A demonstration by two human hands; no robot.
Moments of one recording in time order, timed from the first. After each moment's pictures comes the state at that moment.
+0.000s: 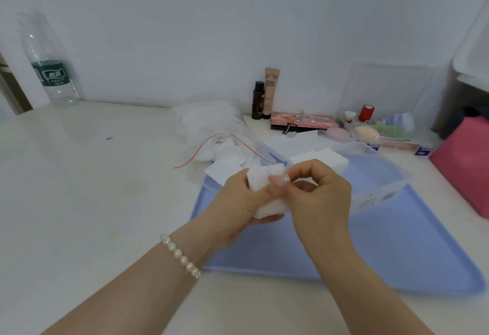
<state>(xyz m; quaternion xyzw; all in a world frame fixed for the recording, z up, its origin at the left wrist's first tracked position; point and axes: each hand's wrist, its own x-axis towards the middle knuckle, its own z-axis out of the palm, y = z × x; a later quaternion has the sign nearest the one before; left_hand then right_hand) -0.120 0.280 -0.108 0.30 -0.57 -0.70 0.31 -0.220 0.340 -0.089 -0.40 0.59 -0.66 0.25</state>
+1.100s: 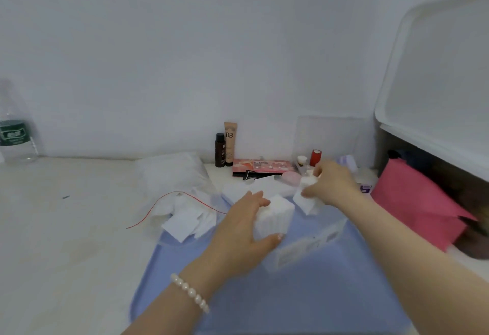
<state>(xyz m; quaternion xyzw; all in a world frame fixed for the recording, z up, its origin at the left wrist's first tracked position) -0.185 0.276 -0.100 0.31 -0.86 -0.27 0.30 -0.393 0.289 -0.040 -0.45 0.85 -0.25 0.06</state>
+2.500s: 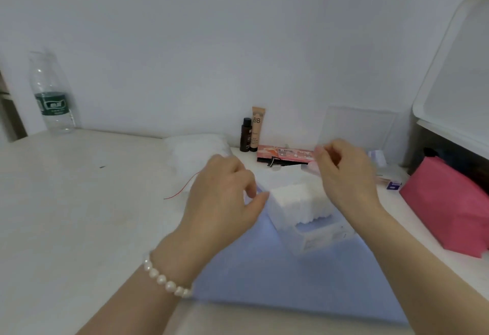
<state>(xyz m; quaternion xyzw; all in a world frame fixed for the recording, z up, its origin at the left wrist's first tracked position) -0.117 0.281 -0.058 0.35 -0.84 -0.02 0.41 -0.312 0.312 -0.034 -0.53 0.69 -0.48 -0.08</state>
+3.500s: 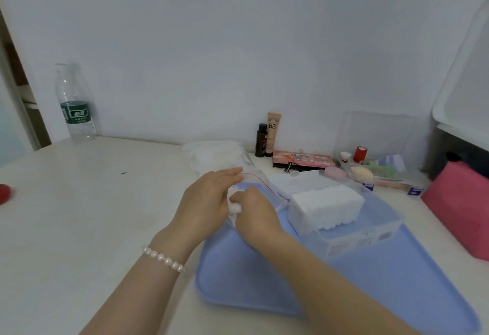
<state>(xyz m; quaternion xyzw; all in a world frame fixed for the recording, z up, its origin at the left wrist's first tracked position) -0.074 0.233 -0.084 0.40 -0.83 -0.12 0.36 -0.192 0.248 -0.111 -0.67 0.70 -0.25 0.09</state>
